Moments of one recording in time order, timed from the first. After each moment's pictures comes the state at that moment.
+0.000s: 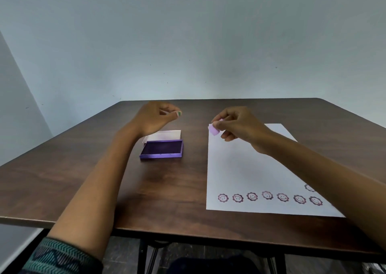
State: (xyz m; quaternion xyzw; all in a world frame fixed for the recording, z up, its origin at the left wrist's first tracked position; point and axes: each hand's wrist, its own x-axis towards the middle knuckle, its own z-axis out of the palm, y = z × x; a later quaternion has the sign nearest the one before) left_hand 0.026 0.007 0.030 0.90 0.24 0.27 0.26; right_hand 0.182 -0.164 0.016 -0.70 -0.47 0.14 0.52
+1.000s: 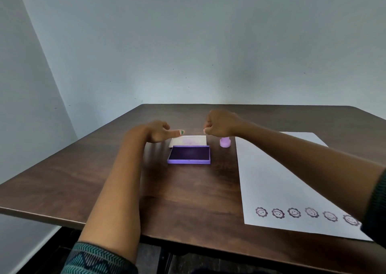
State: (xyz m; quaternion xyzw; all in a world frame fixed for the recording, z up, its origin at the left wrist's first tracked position) left_hand -0.011 0.058 0.024 0.89 0.41 0.05 0.20; right_hand 0.156 -0.051 0.027 -0.78 -0.61 -0.02 0.14
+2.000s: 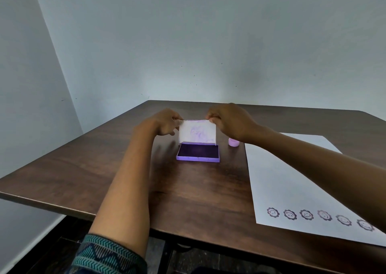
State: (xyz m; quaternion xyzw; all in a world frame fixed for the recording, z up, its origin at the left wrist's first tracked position) left_hand -0.013 0.054 0.030 0.89 0.36 0.14 0.25; right_hand 0.156 -0.055 0.018 -0.69 -0.67 -0.15 0.24
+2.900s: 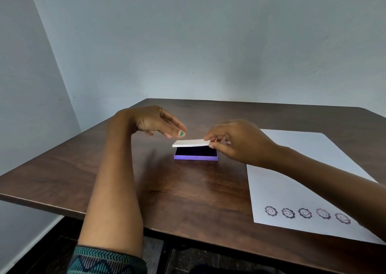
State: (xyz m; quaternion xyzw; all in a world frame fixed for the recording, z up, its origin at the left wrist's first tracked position) left_hand -0.048 0.048 0.053 0.90 0.33 0.02 0.29; right_hand 0.129 -0.117 0.007 -0.63 -0.73 -0.13 0.23
